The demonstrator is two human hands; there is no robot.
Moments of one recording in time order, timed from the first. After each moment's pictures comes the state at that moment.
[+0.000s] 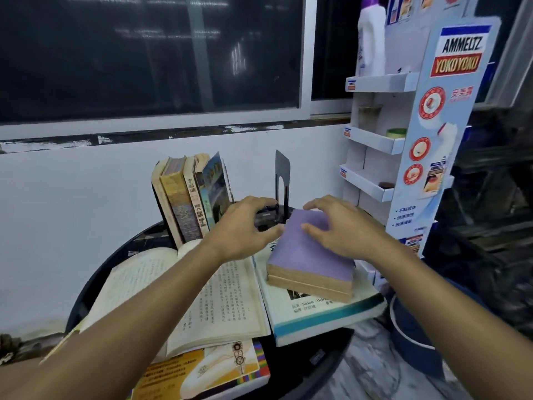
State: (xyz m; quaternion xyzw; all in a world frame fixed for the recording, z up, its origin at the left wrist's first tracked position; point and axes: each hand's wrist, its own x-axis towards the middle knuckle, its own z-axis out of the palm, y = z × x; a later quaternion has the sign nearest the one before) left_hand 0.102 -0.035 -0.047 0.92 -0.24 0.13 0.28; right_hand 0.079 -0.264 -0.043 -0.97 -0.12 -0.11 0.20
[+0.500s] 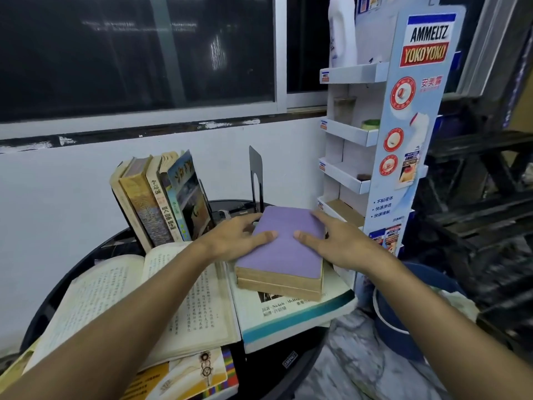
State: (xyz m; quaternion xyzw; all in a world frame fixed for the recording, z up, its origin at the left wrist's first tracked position) left_hand 0.132 -0.068 -0.067 0.91 -0.22 -0.09 0.33; right_hand 0.075 -0.304 -0.075 -0.95 0.00 -0.01 0.32
